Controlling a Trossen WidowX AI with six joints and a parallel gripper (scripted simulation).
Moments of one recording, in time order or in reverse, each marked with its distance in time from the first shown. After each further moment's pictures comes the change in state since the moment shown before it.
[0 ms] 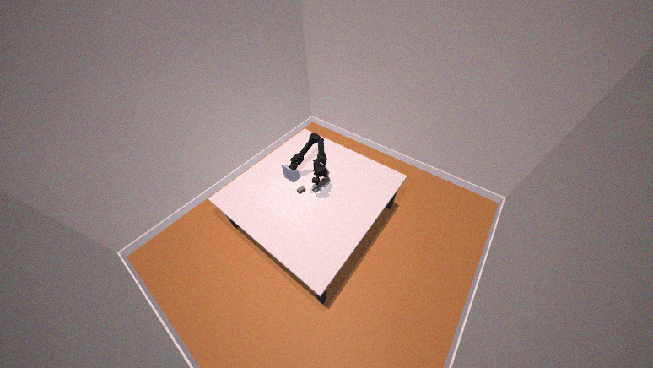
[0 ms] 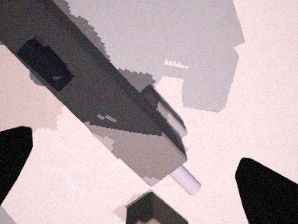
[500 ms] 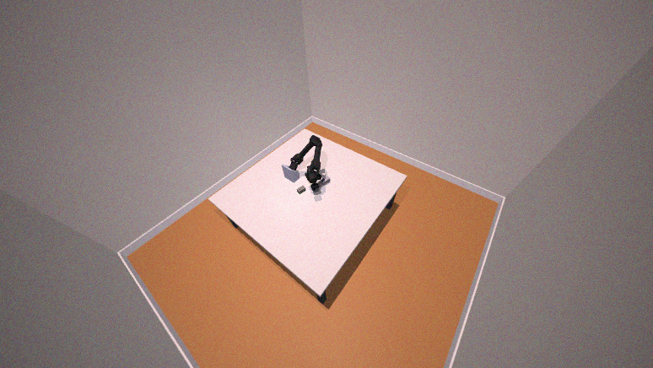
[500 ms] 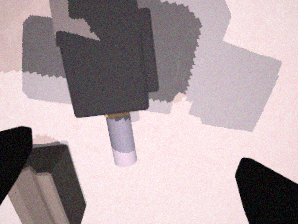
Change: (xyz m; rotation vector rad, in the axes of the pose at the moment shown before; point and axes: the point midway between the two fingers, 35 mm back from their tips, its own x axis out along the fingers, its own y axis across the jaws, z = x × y) arm 0.036 -0.045 -0.045 -0.609 0.002 0.003
